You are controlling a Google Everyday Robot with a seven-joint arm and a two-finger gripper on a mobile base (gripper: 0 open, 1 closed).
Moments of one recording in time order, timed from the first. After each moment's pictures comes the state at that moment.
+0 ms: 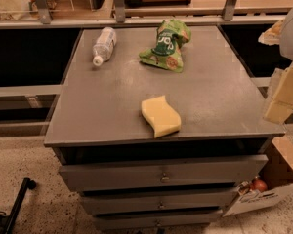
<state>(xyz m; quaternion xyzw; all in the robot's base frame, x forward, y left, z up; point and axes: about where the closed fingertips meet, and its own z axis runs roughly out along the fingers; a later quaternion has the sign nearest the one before) 0.438 -0.215 0.981 -0.60 0.78 -0.04 0.17</state>
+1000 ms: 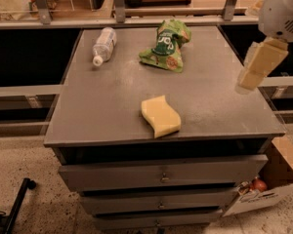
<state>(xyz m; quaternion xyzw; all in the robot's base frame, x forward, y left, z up) 0.514 -0.212 0.992 -0.59 0.77 -0.08 0.23</state>
